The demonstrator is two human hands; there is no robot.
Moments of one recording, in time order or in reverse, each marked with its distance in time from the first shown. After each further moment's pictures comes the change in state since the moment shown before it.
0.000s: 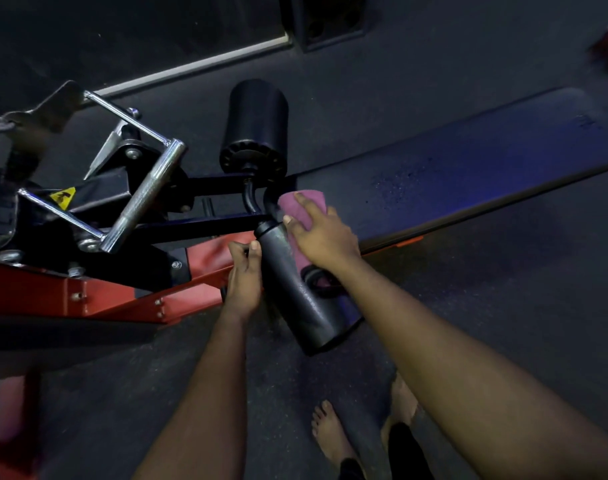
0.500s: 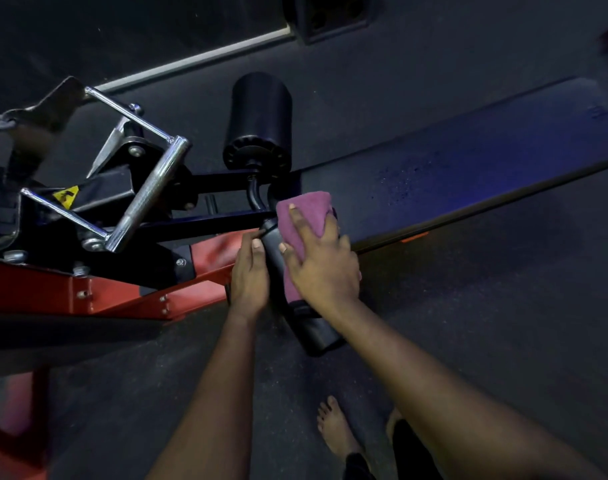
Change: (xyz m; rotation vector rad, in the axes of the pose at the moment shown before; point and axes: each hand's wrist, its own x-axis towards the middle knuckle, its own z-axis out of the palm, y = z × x) left_hand -0.006 0.007 -0.006 -0.024 0.027 0.106; right_hand -0.059 -0.013 0.026 -0.202 0.192 -0.103
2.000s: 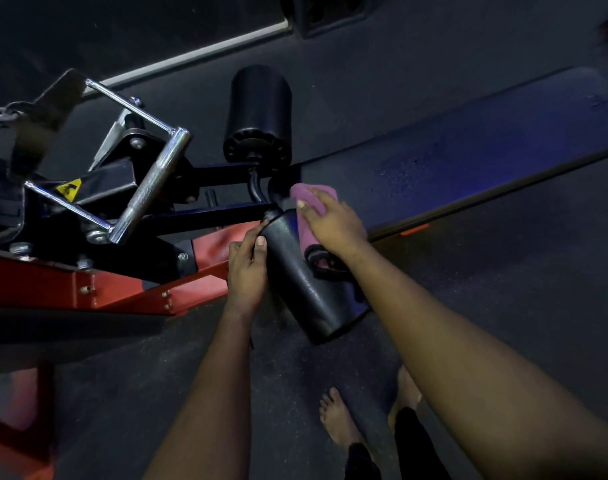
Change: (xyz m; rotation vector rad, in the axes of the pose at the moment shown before) left_hand 0.002 -0.019 -0.007 0.102 -0.015 0.017; right_hand 0.063 0.029 -0.006 0.331 -0.202 0.183
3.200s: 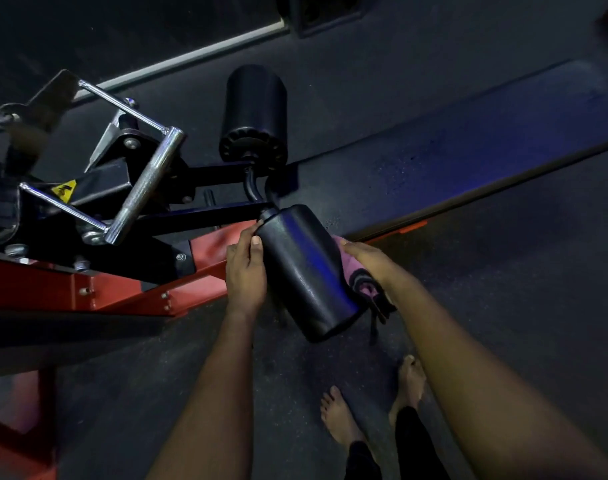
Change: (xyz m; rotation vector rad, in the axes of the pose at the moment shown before) left_hand -0.012 0.009 0.004 -0.026 0.047 -0.021; right_hand -0.028 0.098 0.006 0.669 -0.281 0.403
